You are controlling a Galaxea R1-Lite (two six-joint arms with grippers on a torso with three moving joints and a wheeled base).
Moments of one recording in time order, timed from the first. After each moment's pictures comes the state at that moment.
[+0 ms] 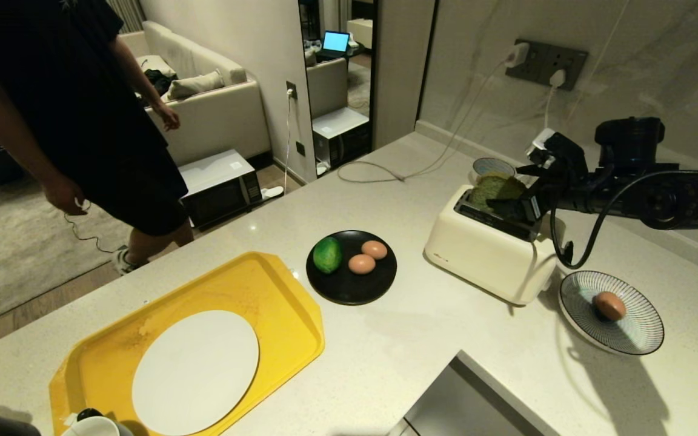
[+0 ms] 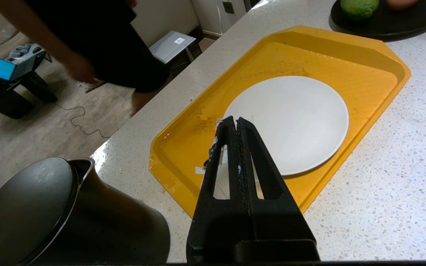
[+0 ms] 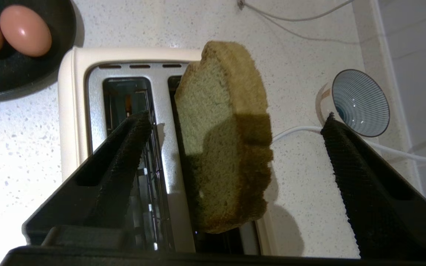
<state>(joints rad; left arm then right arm) 0.00 0.00 0.00 -0.06 0.01 0.32 0.01 2.06 -1.52 -0.23 0.43 -0.61</state>
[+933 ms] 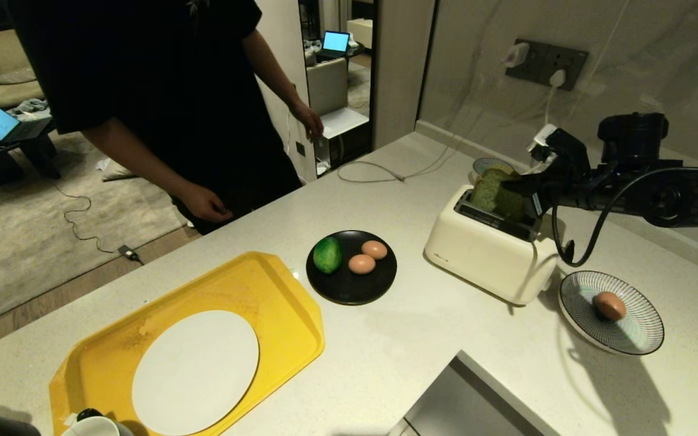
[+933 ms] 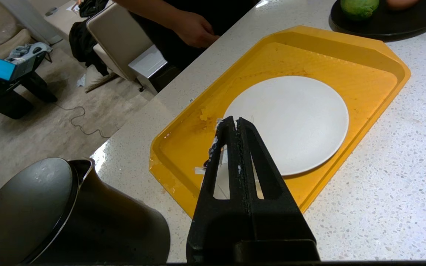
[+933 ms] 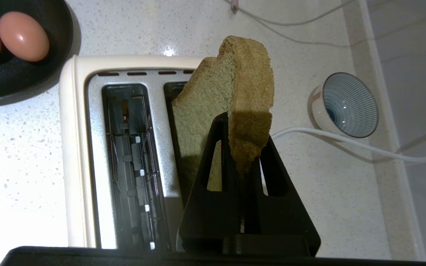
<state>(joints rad) 0.00 0.00 0.00 -0.06 0.01 0.32 0.01 2.04 -1.52 -0.23 0.41 -0.61</state>
